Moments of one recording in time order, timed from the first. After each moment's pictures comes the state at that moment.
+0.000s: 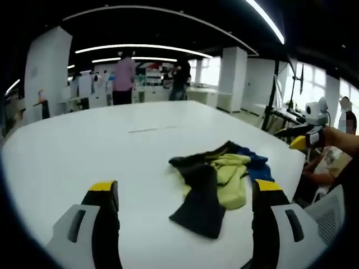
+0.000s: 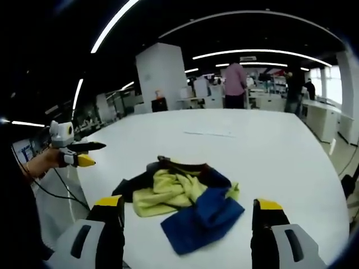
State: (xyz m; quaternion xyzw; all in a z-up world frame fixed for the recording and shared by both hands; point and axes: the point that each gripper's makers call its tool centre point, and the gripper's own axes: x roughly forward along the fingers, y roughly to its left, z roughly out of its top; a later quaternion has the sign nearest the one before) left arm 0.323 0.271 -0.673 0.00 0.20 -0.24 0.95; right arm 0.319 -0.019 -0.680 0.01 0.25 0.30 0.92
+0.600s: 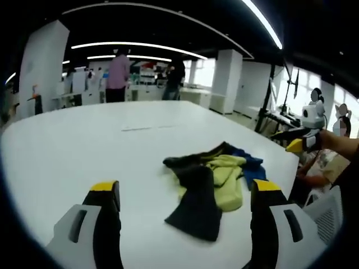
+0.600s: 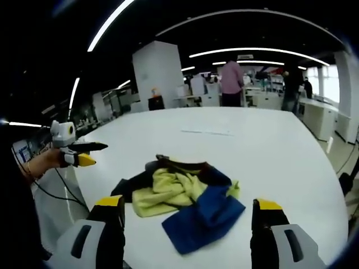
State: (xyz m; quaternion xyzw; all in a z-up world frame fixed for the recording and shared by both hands) left arm 0.329 0.266 -0.680 -0.01 0.20 -0.27 0.94; right arm 0.316 -0.015 -0.679 0.01 0.25 0.29 0.92
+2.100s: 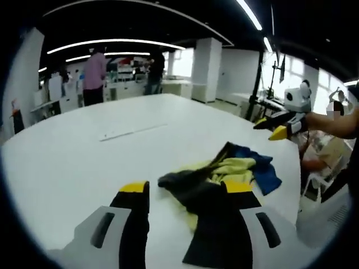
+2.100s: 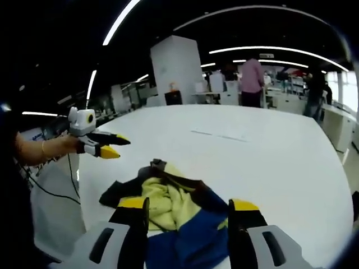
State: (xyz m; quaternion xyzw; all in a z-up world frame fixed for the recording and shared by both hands) left arm 0.416 0.225 -0.698 0.04 0.22 -0.35 0.91; right arm 0.397 -0.002 -0.694 -0.01 0.26 0.37 0.89
